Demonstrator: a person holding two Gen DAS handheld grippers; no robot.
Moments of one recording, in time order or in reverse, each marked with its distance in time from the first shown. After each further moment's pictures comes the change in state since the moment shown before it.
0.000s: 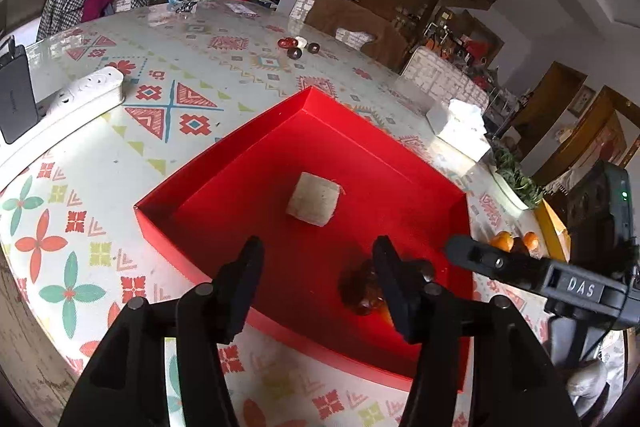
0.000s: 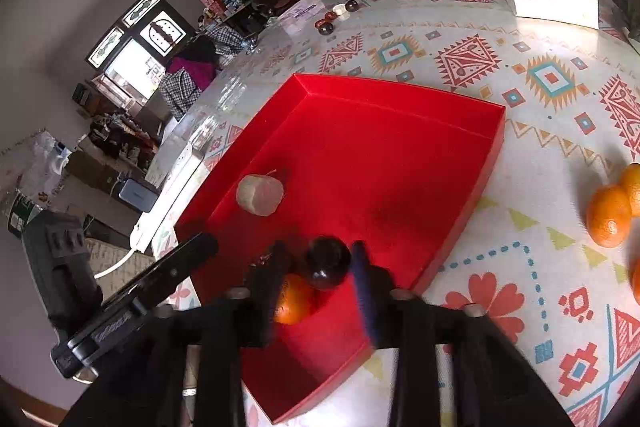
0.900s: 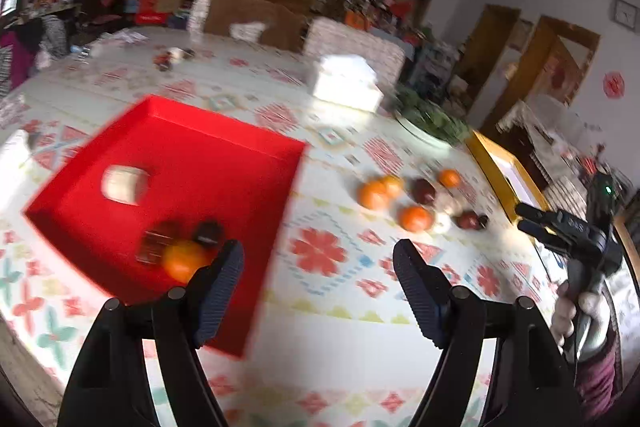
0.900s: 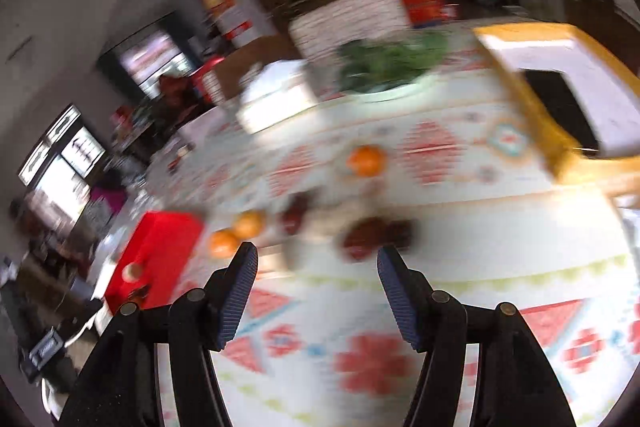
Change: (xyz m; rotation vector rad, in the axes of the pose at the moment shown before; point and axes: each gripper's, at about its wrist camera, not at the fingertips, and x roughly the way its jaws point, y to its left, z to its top) left arm -0.006 -0.158 -0.049 0.263 0.066 -0.137; right arm -0.254 -0.215 -0.069 0.281 -0.363 -0.332
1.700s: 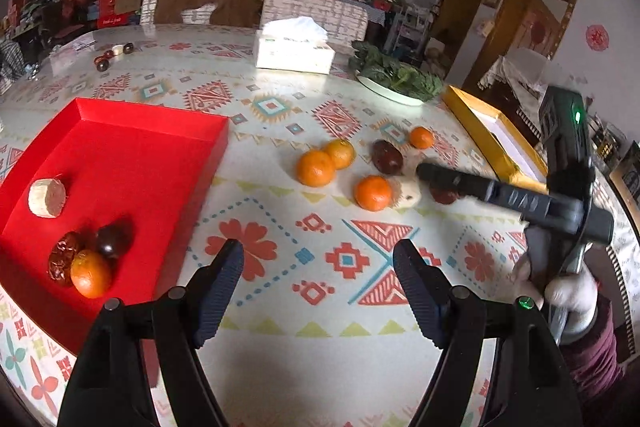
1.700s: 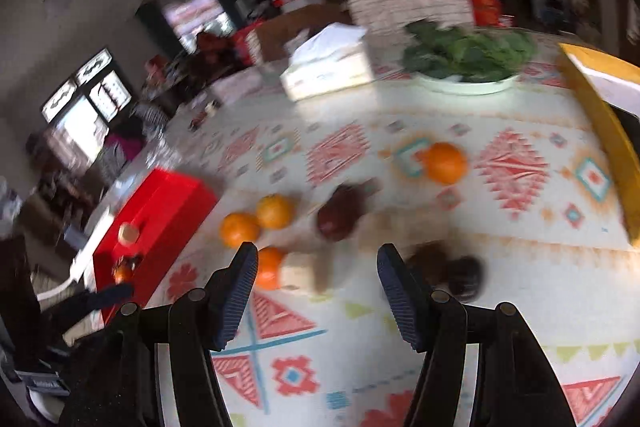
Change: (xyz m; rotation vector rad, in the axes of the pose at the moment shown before) left arm 0.048 -0.046 -0.001 0.105 0.074 -0.025; right arm 0.075 0.072 -0.011 -0.263 0.108 0.114
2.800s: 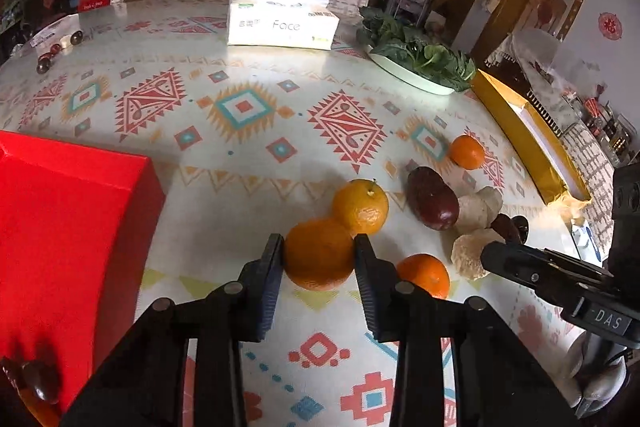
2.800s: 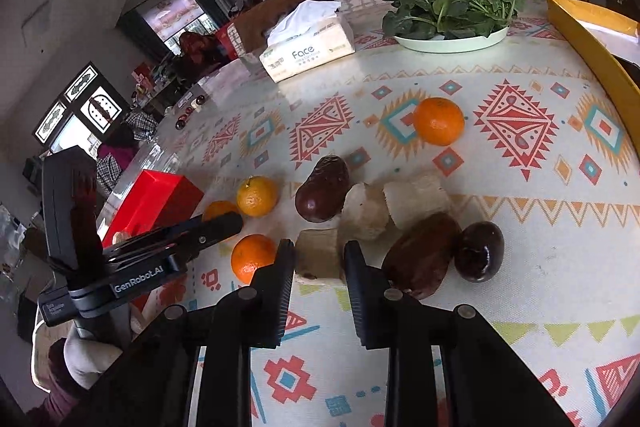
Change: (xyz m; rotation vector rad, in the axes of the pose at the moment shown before) left arm 0.119 0.001 0.056 0.025 0.109 -0.012; right arm 0.012 -0.027 -0.010 0.139 0.022 0.016
